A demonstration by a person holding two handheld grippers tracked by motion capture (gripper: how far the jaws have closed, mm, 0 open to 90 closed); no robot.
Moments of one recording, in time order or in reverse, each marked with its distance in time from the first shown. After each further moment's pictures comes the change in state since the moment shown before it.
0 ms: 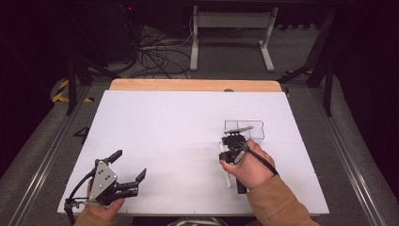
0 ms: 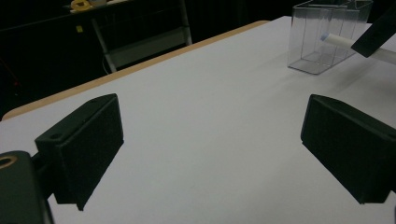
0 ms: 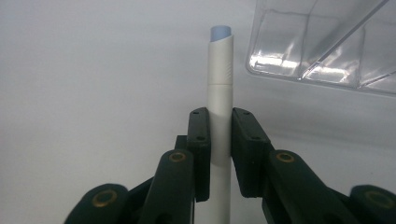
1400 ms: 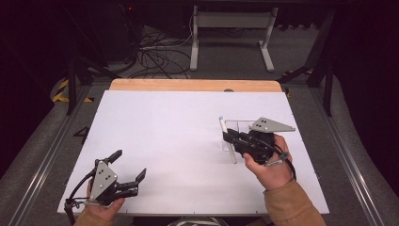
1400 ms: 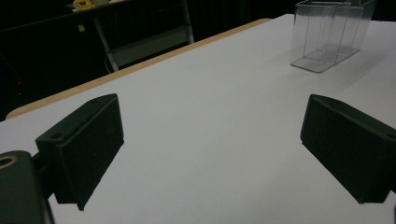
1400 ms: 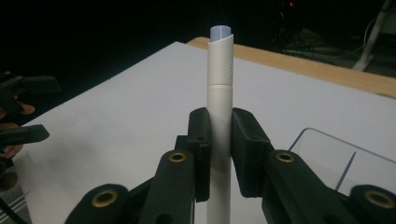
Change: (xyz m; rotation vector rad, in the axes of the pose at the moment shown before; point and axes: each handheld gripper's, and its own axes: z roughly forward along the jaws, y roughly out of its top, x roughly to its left) left arm 0.000 0.000 0.000 0.006 0.011 0.009; right arm -0.045 0.000 -0.065 -0.600 0.415 -0.378
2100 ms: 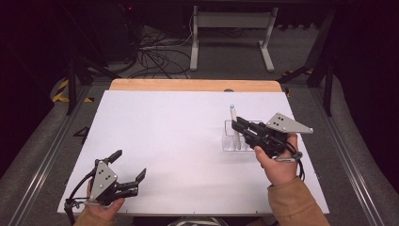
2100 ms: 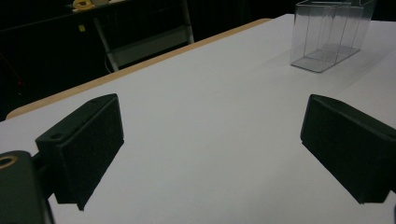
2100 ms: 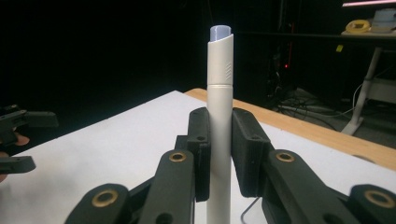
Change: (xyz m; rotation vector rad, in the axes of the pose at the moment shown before) left arm 0.000 0.000 0.000 0.001 0.001 -0.001; right arm -0.027 0.001 -0.012 -0.227 0.017 -0.082
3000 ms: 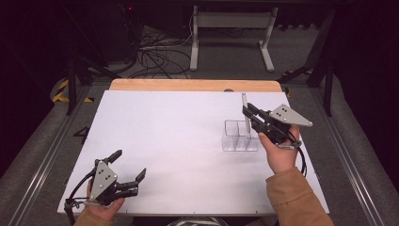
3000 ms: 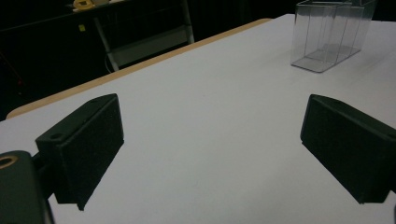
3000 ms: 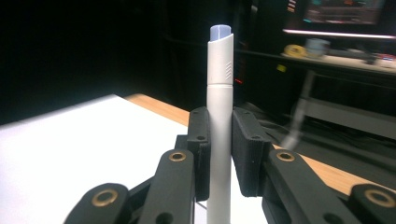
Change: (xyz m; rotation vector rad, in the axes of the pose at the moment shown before) left arm 0.000 0.000 0.000 0.000 0.000 -0.003; right arm -0.046 -0.012 0.017 -0.041 -0.197 -0.108
